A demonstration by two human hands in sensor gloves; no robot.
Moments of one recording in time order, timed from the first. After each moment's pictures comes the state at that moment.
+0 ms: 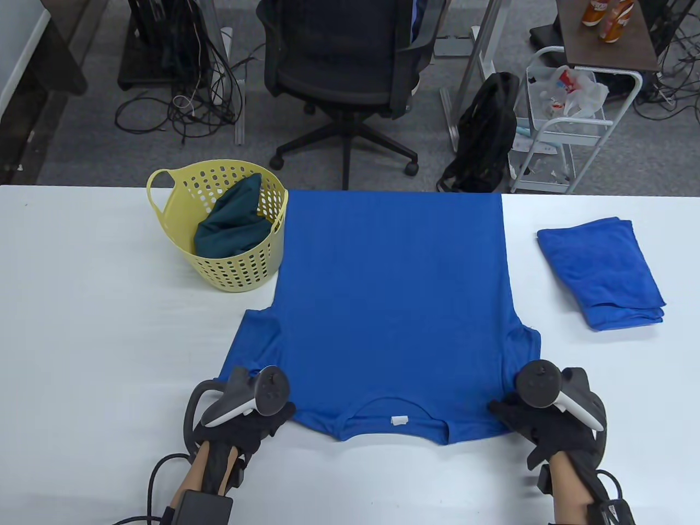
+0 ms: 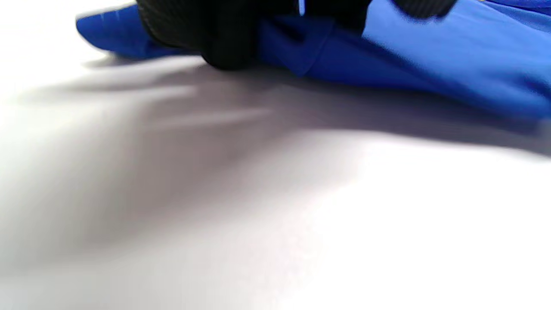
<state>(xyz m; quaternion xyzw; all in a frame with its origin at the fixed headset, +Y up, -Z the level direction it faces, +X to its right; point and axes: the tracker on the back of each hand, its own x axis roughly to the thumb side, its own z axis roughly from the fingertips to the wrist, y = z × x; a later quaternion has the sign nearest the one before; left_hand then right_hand) -0.176 -0.761 -0.196 -0.25 -0.09 0.03 0.96 0.284 -0.755 -0.205 0.01 0.23 0.97 0.11</state>
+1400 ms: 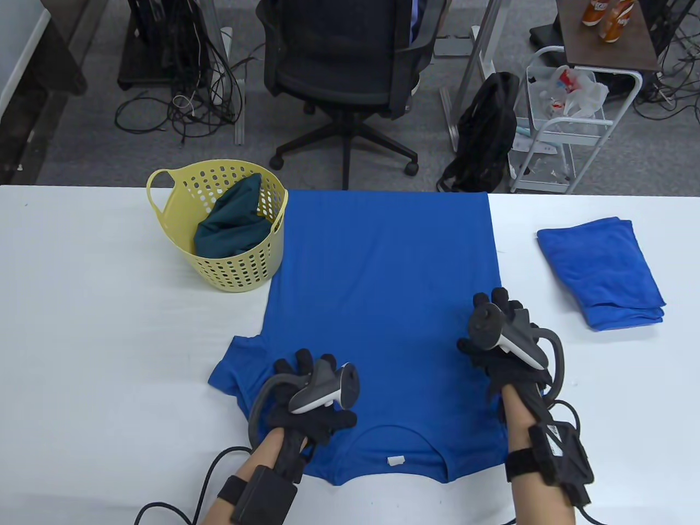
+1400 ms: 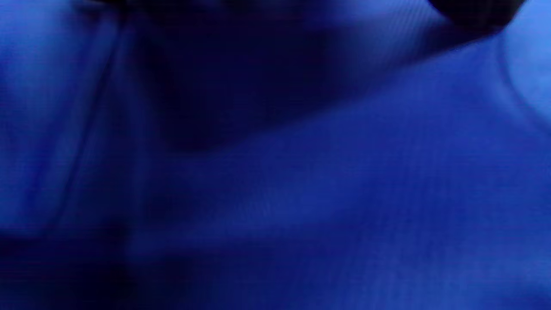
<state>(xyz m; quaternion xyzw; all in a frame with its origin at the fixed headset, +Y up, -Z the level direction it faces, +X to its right) -0.076 -0.794 -0.225 -0.39 -0.09 -0.10 0.91 0.223 -0.760 -0.296 -0.03 0.20 0.98 0.01</state>
